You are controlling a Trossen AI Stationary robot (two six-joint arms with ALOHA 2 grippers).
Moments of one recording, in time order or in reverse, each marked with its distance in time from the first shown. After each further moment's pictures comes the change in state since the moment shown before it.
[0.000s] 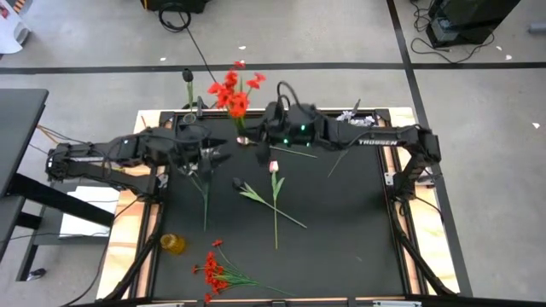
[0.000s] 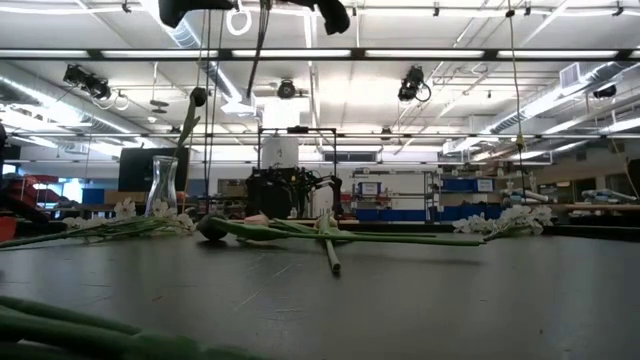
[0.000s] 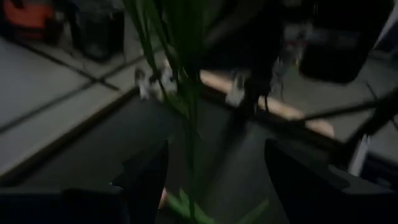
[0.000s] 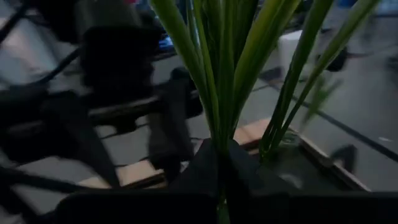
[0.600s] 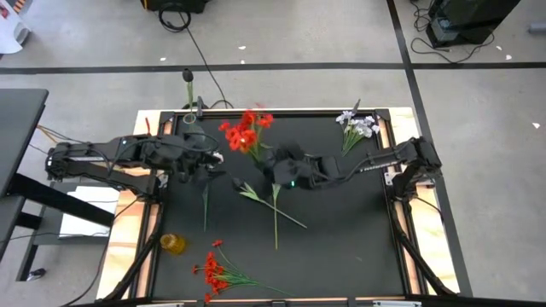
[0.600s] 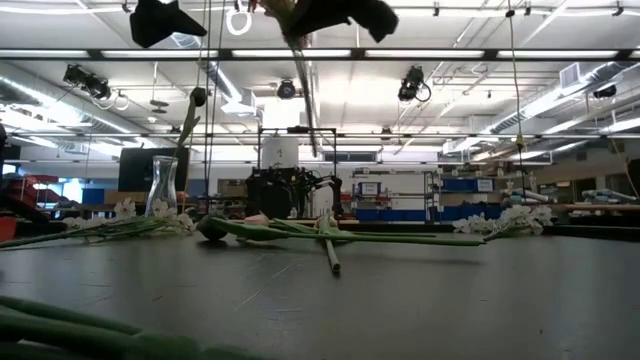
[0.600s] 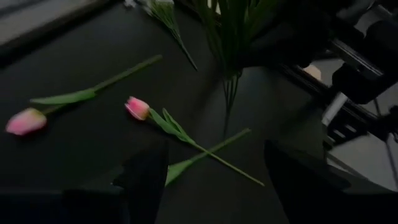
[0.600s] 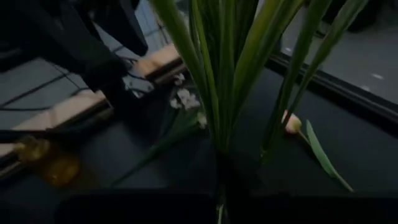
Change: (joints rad) left arm -0.035 -0.020 0.000 -0.288 0.135 -0.219; right arm 0.277 0.040 -0.001 -0.422 0.566 0.313
